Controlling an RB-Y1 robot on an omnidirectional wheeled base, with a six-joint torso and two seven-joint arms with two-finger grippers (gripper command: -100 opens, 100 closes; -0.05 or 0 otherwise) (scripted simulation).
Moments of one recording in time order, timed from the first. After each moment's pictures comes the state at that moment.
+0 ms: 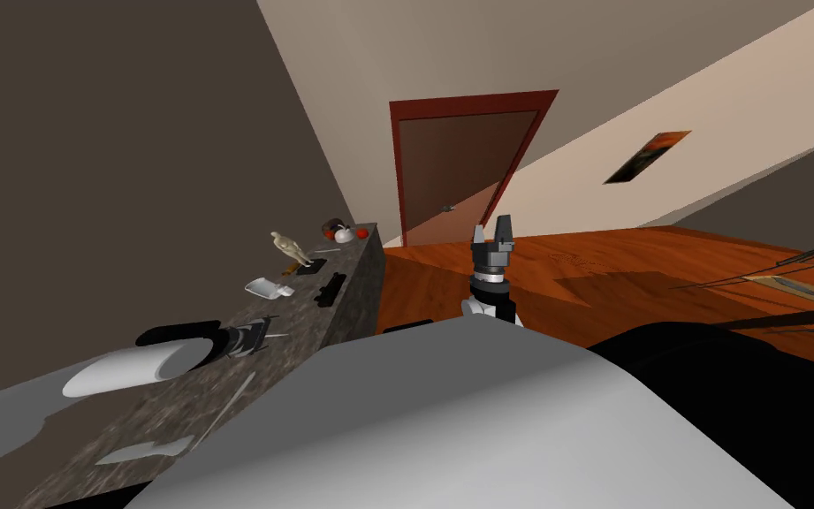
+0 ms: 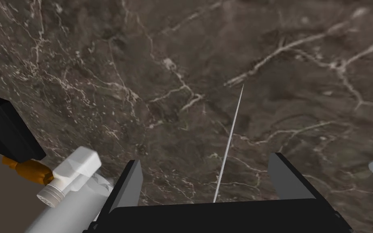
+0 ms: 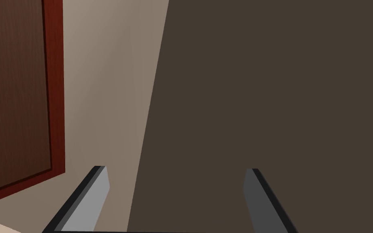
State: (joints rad) left arm 0.45 1.62 -0.29 -1.55 1.36 0.45 0.08; right arm 0.55 0.01 0.03 -2.37 -0.01 -0.63 0.17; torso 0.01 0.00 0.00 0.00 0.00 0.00
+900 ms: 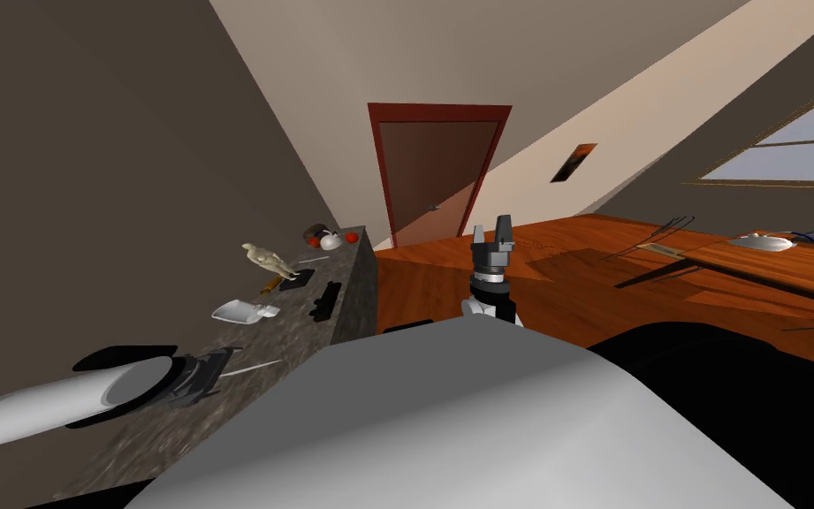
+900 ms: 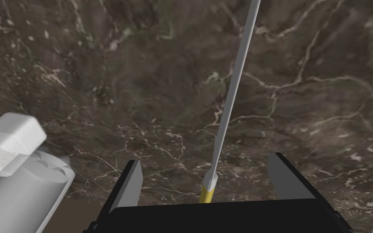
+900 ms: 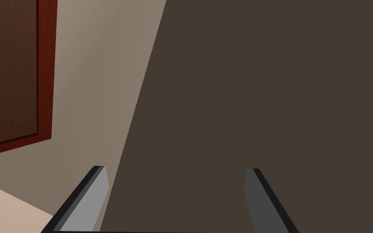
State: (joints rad) left arm 0.51 1.70 -0.37 -1.41 1.53 0.56 0.04; right arm 0.55 0.01 0.03 -2.37 -0.01 -0.63 0.17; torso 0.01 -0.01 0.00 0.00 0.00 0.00
